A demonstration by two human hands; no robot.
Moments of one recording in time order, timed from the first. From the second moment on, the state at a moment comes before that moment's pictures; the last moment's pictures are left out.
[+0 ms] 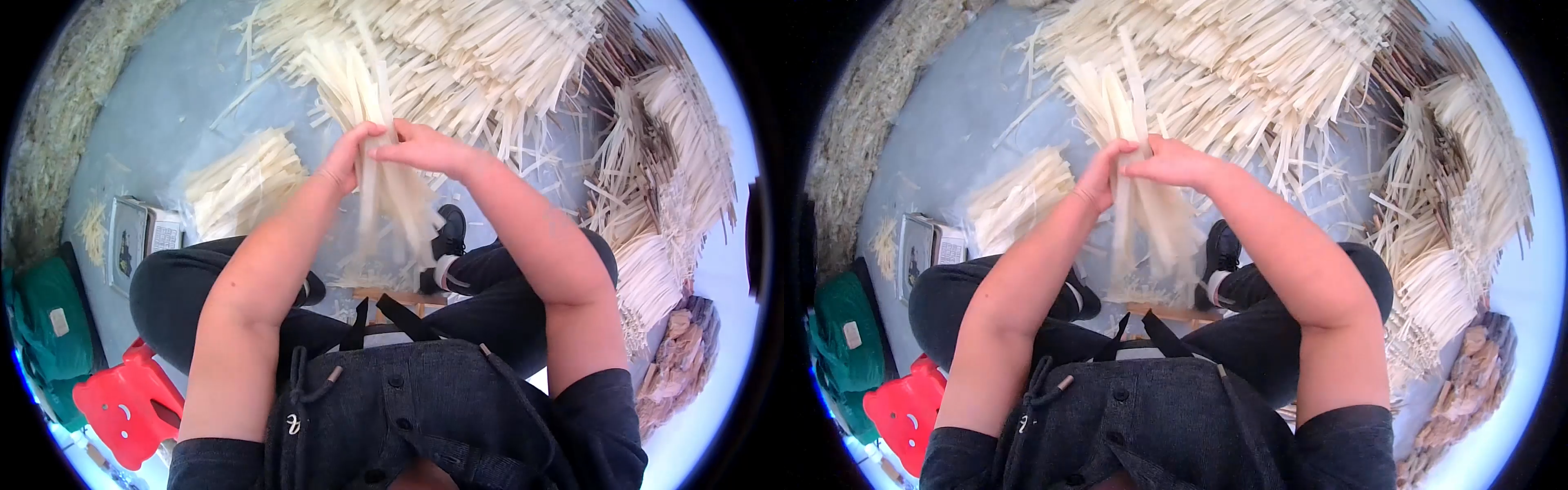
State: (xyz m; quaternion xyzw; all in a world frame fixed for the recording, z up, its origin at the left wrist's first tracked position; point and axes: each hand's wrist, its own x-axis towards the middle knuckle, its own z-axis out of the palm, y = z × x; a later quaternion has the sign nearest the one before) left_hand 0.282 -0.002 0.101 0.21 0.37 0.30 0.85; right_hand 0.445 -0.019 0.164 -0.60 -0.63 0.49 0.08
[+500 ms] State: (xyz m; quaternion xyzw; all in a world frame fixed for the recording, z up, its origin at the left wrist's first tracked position) left_hand 0.224 -0.040 0.185 0.19 0.23 0.31 0.90; right_hand 0.463 -0.063 0.305 -0.47 -0.62 0.43 0.46
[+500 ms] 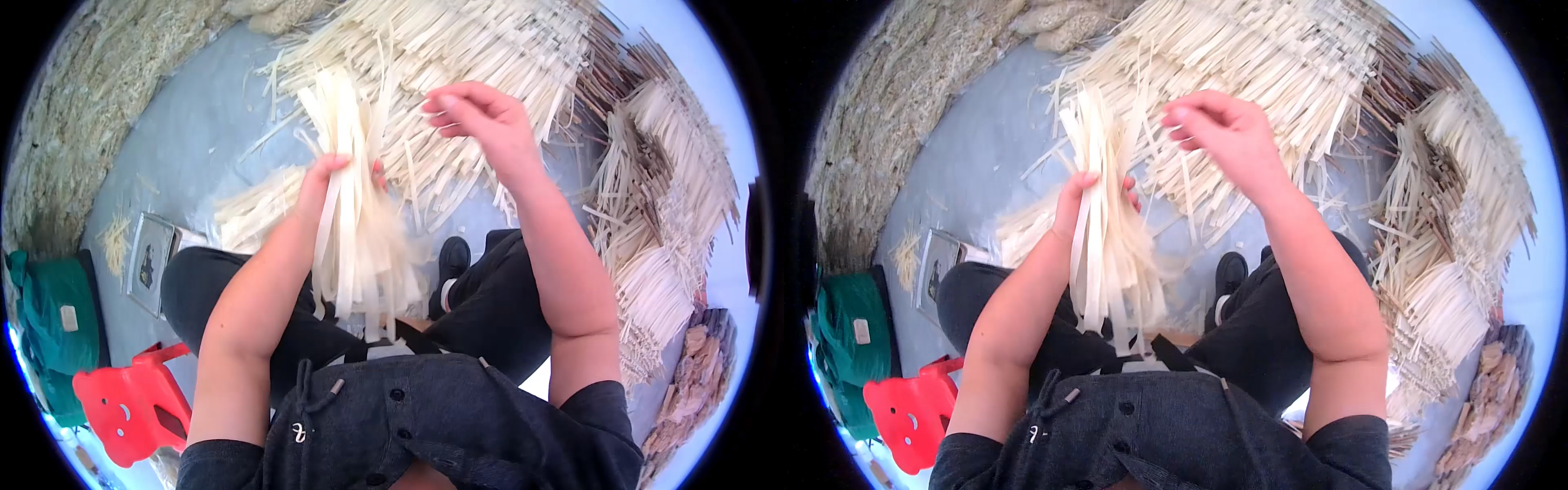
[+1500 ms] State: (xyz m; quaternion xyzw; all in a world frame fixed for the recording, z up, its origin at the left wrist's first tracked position) left_hand 0.284 -0.062 0.189 0.19 0.08 0.18 0.96; right_hand 0.505 0.015 0.256 -0.60 -0.41 0.35 0.59
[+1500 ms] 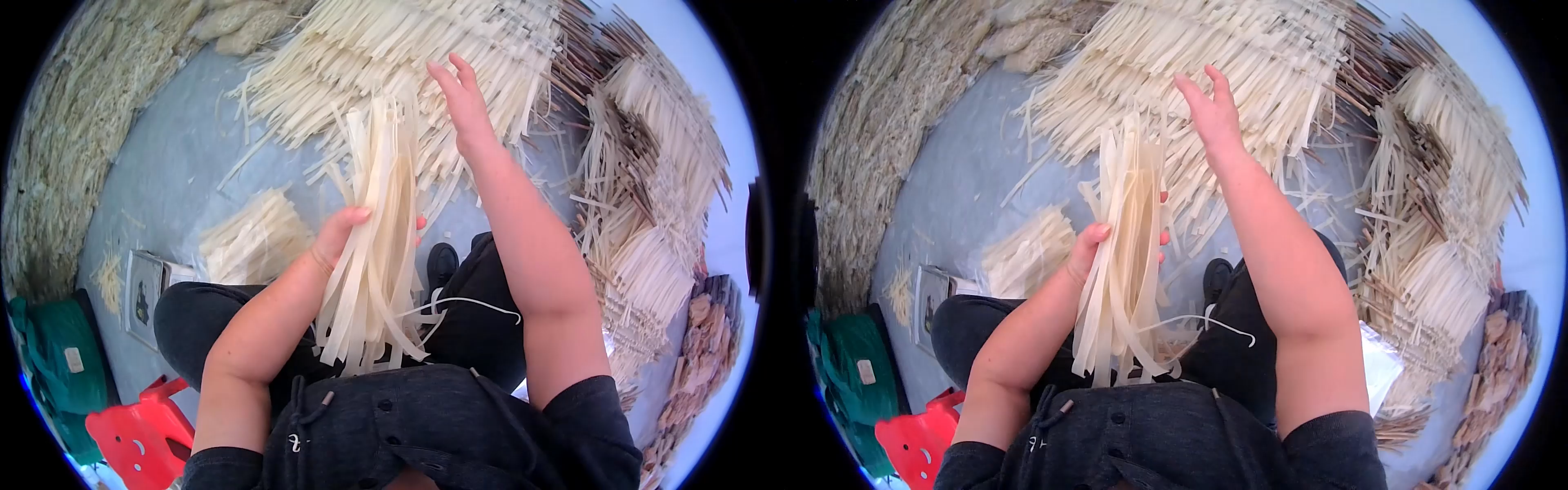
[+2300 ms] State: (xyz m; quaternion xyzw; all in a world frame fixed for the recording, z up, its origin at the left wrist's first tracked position) left_hand 0.286 -0.066 0.180 0.16 0.04 0.15 0.98; right_hand 0.480 0.010 0.254 -0.55 -0.60 0.45 0.38
